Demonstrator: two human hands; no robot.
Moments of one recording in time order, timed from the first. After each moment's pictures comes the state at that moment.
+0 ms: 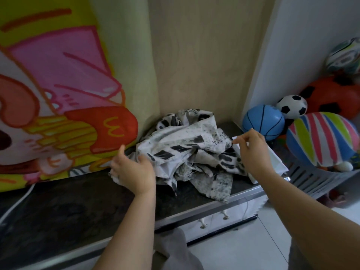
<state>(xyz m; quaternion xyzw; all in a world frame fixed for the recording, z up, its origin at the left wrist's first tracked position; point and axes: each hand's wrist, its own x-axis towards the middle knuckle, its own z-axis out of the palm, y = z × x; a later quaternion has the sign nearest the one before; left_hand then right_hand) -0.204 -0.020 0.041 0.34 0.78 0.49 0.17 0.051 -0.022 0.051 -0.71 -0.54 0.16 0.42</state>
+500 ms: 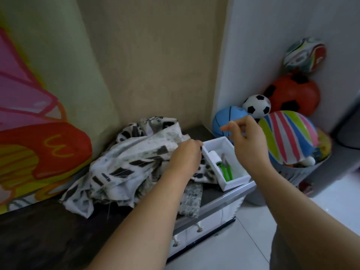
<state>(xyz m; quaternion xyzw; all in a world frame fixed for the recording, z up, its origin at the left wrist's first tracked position) -0.032 0.038 0.050 0.82 0.51 0.17 0.16 0.097 -0.029 0.095 -0.66 -0.51 0.12 0.54</state>
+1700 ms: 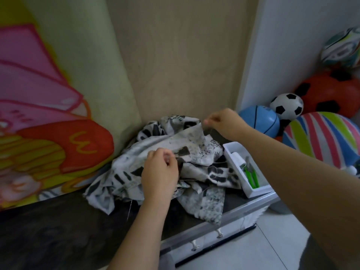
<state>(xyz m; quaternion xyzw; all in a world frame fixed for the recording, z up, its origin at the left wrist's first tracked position) -0.123 0.011 0.045 0.62 0.67 0.35 0.19 0.073 0.085 0.096 -0.66 -0.68 0.20 0.25</state>
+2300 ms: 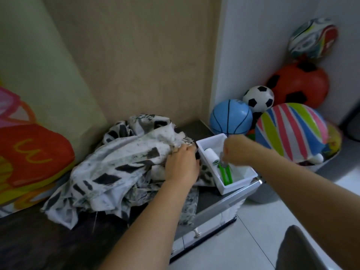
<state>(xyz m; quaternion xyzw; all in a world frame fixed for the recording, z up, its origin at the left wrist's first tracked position) -0.014 0.040 0.020 0.81 0.56 0.10 0.11 0.142 0.030 0.057 -0.76 -0.63 0.16 -0.06</state>
